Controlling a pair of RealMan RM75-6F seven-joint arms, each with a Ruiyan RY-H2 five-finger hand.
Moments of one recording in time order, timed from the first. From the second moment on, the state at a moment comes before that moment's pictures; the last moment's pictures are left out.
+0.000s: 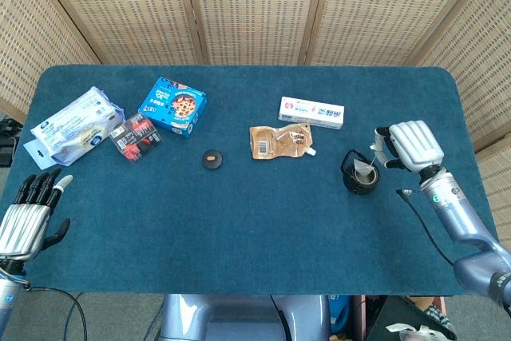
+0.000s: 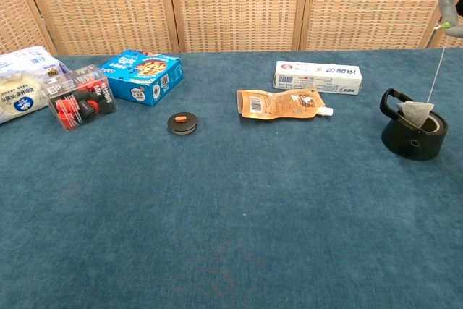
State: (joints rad) left arm -0.17 -1.11 -0.03 -1.69 1.46 1.39 0.22; right arm 0.66 -1.09 0.20 -1.44 -1.30 0.93 0.10
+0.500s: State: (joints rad) left arm -0.17 -1.11 -0.03 -1.69 1.46 1.39 0.22; right arm 0.63 -1.11 0.15 -1.48 -1.36 0.96 0.06
